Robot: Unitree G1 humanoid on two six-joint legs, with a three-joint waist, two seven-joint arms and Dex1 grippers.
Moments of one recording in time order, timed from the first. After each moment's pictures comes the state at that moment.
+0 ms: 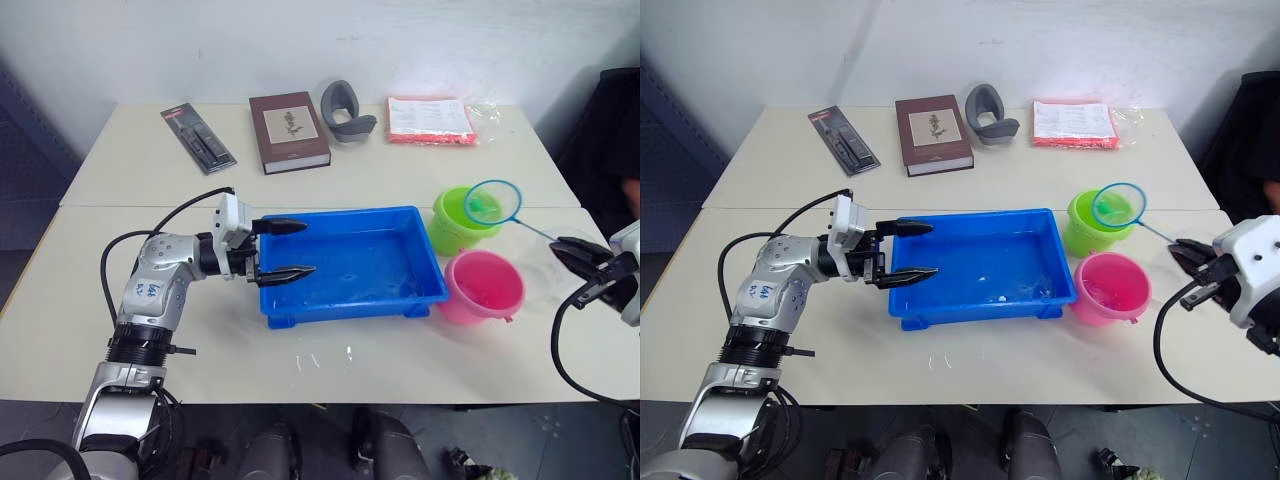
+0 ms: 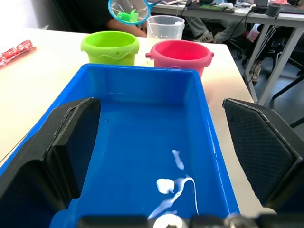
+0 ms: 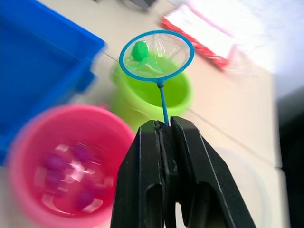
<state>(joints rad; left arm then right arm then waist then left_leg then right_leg) -0.61 0.47 -0.02 0.22 -0.42 0.17 -1.19 0.08 -0.88 -0.57 -0.33 0.19 0.30 0.68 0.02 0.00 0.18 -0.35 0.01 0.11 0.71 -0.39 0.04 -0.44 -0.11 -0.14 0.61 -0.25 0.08</state>
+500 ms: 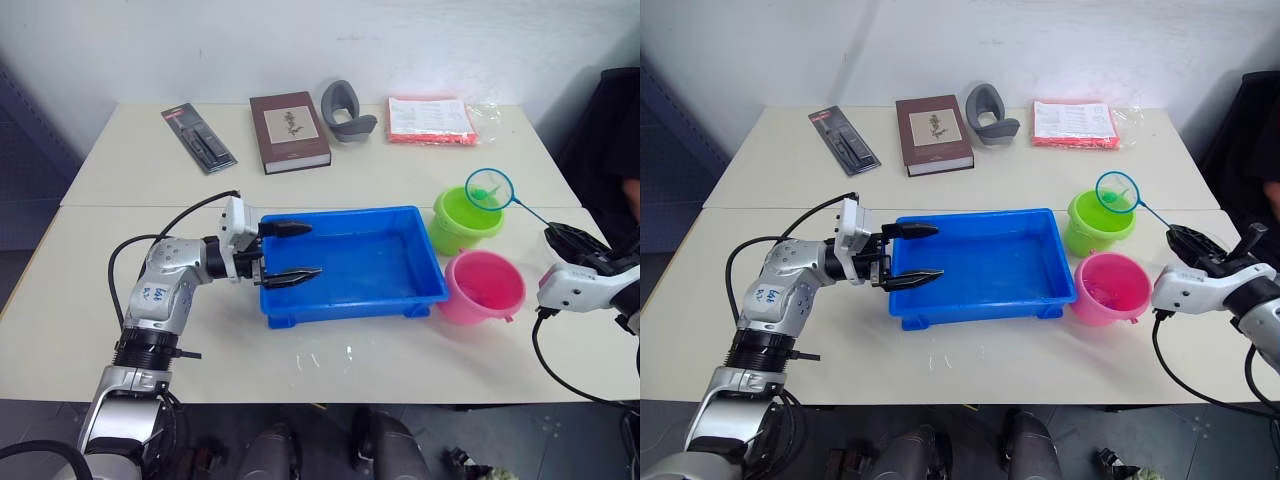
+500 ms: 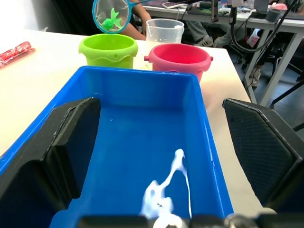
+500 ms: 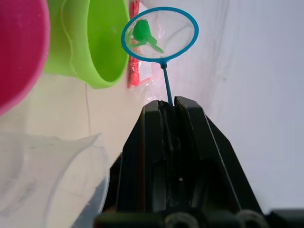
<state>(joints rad) -0.58 0.45 -0.02 0.18 -0.42 0.19 -1.16 0.06 -1.04 -0.36 0.03 -0.55 -0.51 0.19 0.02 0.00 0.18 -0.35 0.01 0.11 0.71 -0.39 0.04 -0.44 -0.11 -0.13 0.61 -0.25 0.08</state>
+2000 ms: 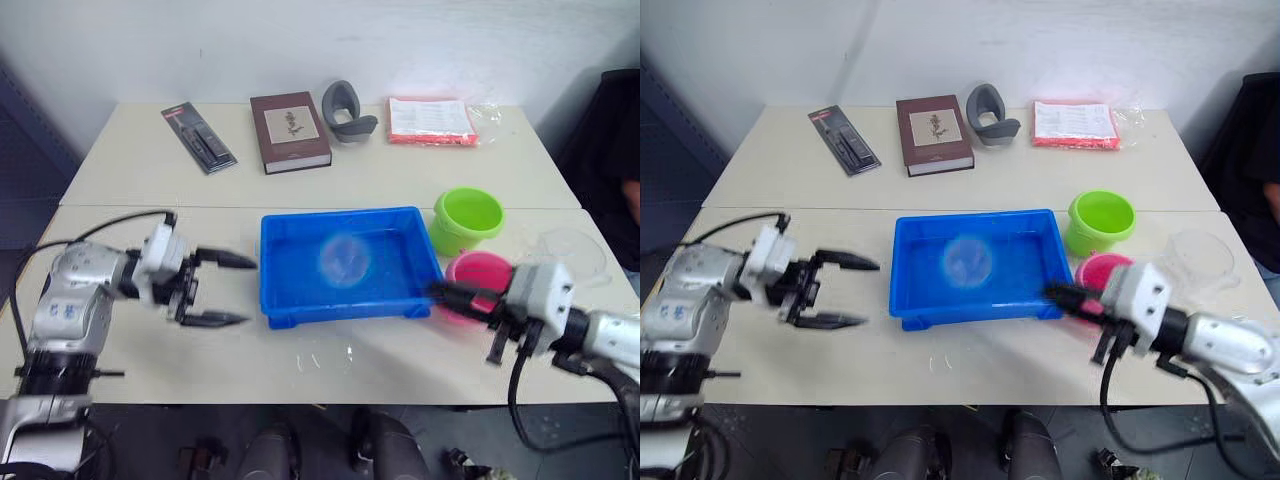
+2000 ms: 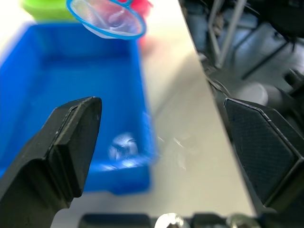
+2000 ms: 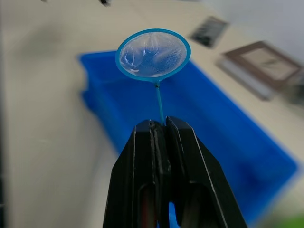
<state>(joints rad) -0.31 0.81 0.09 0.05 -0.51 0.13 -1.50 0.13 -1.00 -0.07 -0.60 0.69 0.18 0.85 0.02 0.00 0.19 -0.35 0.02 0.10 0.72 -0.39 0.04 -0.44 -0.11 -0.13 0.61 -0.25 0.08</state>
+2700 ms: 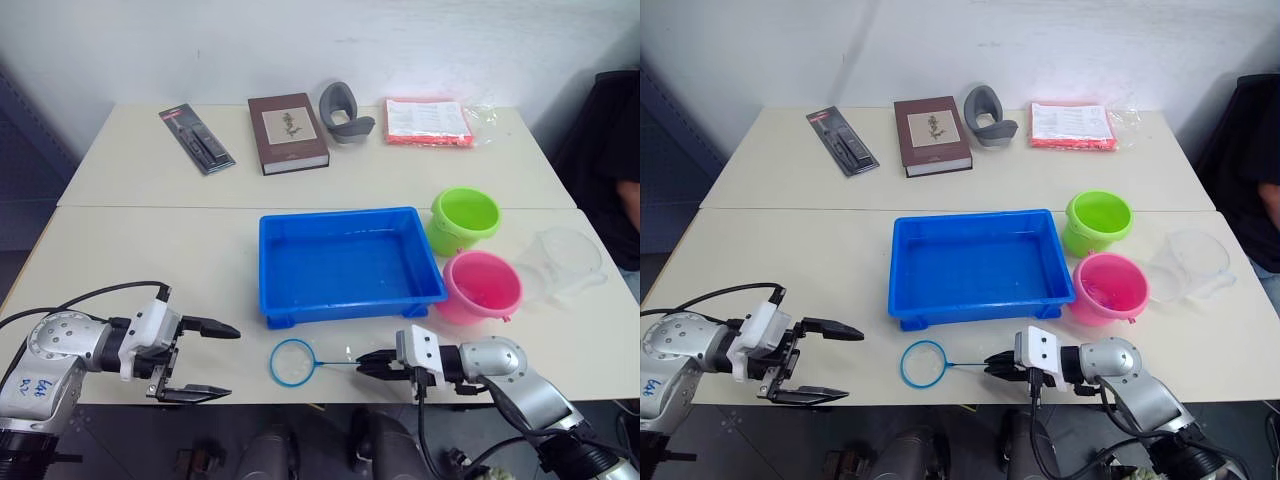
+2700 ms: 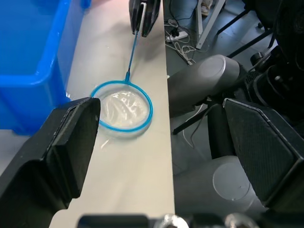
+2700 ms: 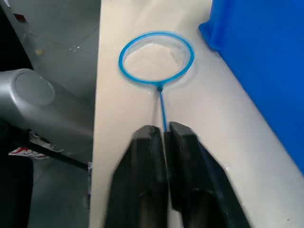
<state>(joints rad) 0.01 0.87 0.15 -0.13 -0.52 0.13 -1.43 -0.11 -0.68 0.33 -0.08 0.26 0.00 1.11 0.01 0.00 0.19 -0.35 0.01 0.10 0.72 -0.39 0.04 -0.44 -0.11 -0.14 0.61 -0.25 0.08</state>
